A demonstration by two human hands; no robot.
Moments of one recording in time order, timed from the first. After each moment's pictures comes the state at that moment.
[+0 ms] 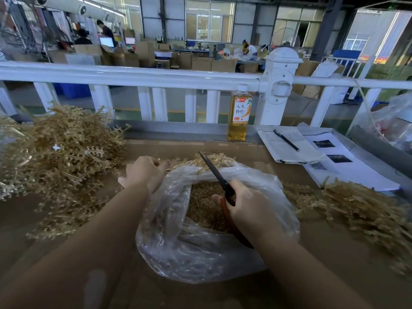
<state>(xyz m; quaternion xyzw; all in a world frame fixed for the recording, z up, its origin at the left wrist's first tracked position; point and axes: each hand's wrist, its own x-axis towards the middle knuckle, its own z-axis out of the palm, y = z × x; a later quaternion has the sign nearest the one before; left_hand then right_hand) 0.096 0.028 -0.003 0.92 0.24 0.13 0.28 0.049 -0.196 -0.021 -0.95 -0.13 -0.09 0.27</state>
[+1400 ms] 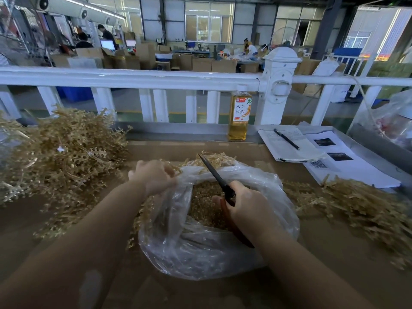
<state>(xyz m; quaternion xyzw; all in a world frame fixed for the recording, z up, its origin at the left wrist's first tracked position) 0.085 0.029 0.006 0.98 0.08 0.02 0.19 0.044 -0.194 -0.019 -0.95 -0.13 -0.08 0.27</state>
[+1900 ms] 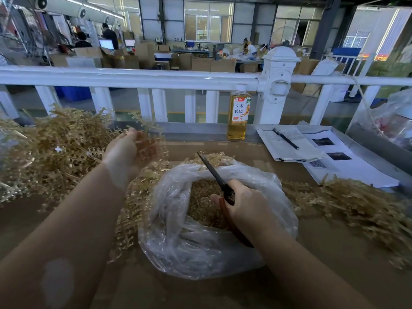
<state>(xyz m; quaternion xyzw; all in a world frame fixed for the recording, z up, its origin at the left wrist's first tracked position) 0.092 0.050 0.045 0.50 0.23 0.14 0.83 0.045 -0.194 -0.021 -0.94 -0.12 -0.09 0.29</state>
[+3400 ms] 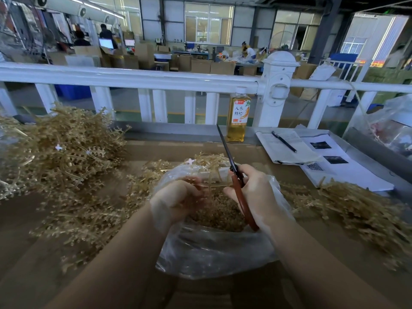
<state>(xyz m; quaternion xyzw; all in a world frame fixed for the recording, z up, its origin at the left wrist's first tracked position) 0.051 -0.036 0.003 0.53 0.16 -0.14 0.82 0.046 -0.199 0.012 -0.85 -0.09 -0.08 0.51</state>
